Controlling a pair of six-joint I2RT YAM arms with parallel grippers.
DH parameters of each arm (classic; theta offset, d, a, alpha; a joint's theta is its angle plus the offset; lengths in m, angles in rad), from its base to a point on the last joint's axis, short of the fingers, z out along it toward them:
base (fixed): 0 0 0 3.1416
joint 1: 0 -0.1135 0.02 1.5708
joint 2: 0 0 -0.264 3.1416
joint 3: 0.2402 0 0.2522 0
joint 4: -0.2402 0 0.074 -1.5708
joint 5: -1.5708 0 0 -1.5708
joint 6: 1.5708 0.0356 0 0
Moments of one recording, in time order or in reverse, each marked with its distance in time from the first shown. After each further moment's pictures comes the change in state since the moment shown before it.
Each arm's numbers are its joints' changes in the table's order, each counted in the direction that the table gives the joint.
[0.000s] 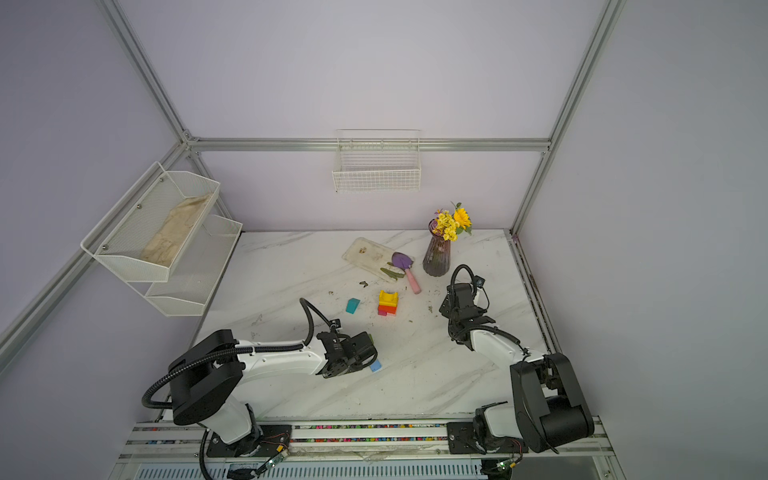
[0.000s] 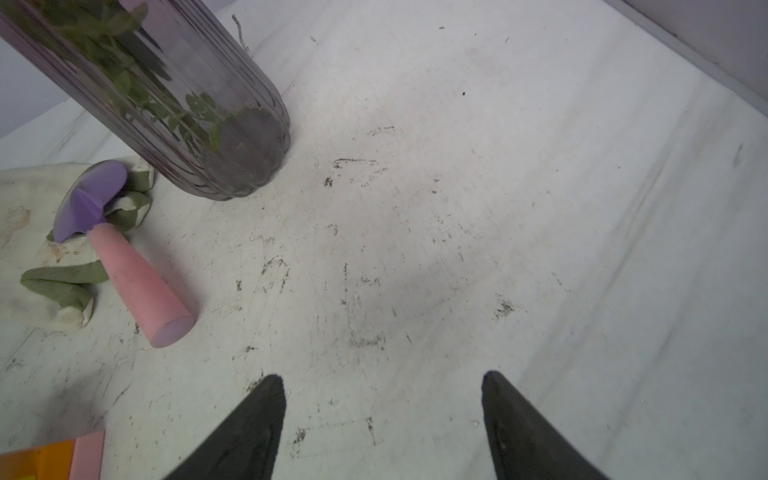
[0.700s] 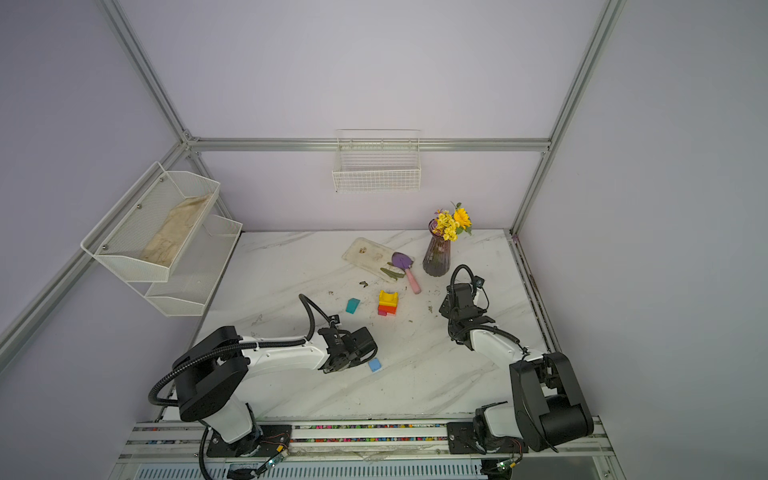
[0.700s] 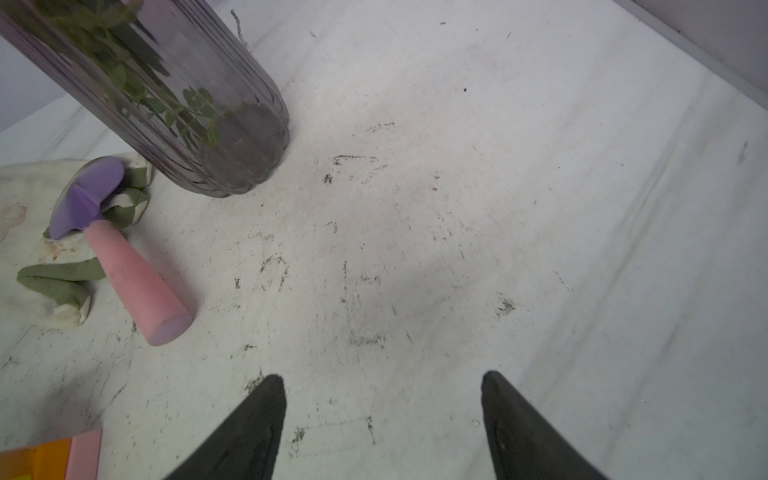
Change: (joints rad) left arm -0.031 0.021 0.034 -0.028 0.029 0.052; right arm 0.000 0.005 0.000 0.000 0.003 -0.001
